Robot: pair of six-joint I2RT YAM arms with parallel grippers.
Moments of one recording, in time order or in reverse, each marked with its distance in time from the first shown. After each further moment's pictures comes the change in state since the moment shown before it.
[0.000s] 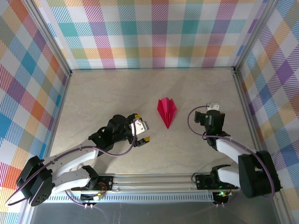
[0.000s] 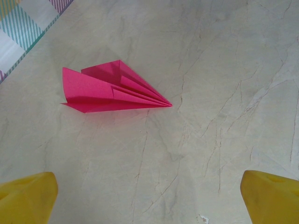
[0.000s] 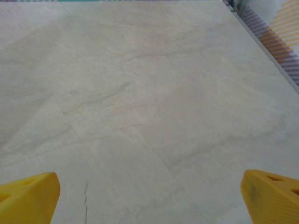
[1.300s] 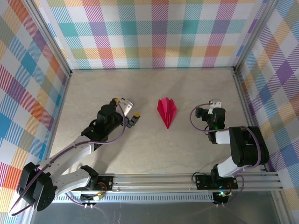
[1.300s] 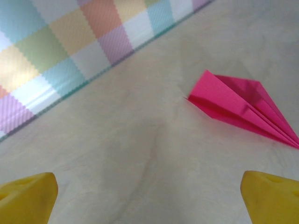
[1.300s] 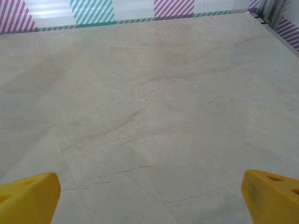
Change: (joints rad) left arm 0.188 -0.028 0.116 0.018 -0.282 -0.204; right arm -0.162 0.318 0.012 0.412 -0.251 -0.011
